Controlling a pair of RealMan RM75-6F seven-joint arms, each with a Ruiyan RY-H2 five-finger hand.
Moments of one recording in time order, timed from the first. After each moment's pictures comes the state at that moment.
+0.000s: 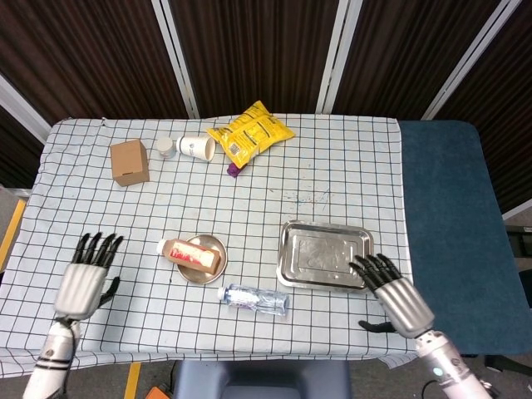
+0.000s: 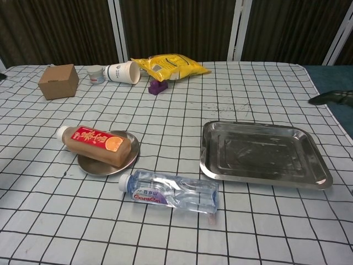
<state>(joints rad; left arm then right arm) -0.30 -1.33 0.07 -1.58 1.44 1.55 0.39 0.24 -1.20 -0.01 -1.84 -1.67 1.21 -0.23</state>
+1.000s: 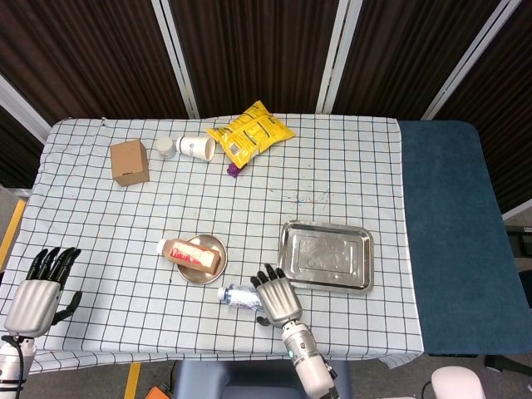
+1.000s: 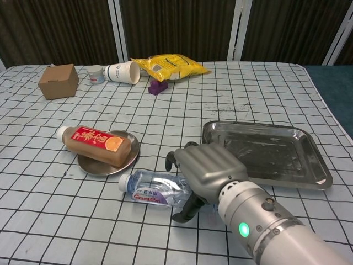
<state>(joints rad) -0.18 -1.24 0.06 -1.42 1.53 1.52 0.06 0.51 -2.09 0.18 -1.62 -1.00 1.19 -1.10</state>
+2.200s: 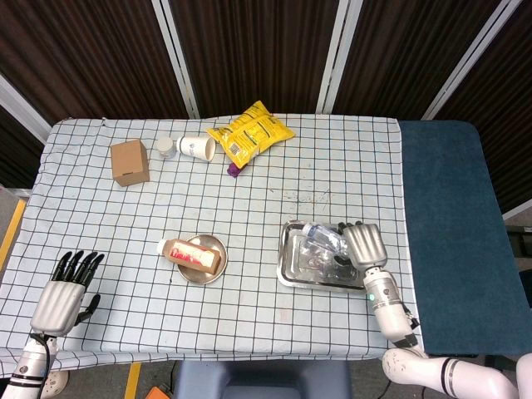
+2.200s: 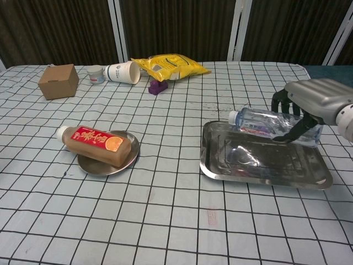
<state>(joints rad) -0.18 -1.33 0.03 -1.38 1.57 1.45 0.18 0.52 -1.60 0.25 -1.48 -1.07 1.10 -0.69</state>
